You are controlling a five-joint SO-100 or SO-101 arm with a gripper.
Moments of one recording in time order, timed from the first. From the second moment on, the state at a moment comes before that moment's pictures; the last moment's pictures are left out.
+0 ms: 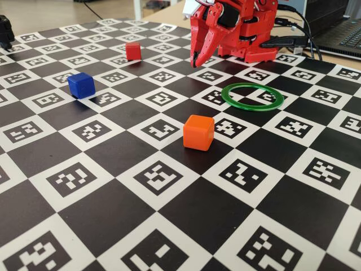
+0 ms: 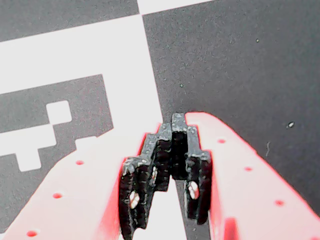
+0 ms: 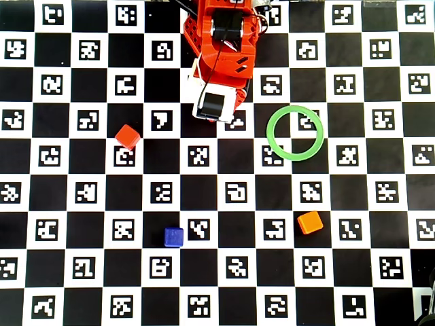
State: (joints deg) arm 5.4 189.5 179.4 73.7 -83.1
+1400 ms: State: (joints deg) arm 3.4 188.7 179.2 73.7 -80.0
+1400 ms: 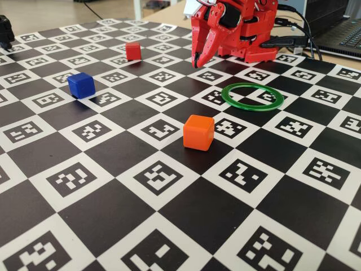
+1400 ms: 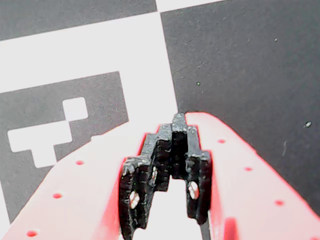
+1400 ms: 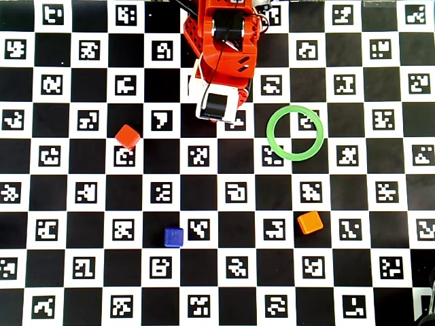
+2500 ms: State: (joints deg) arm 27.7 120.7 96.8 97.8 -9.8
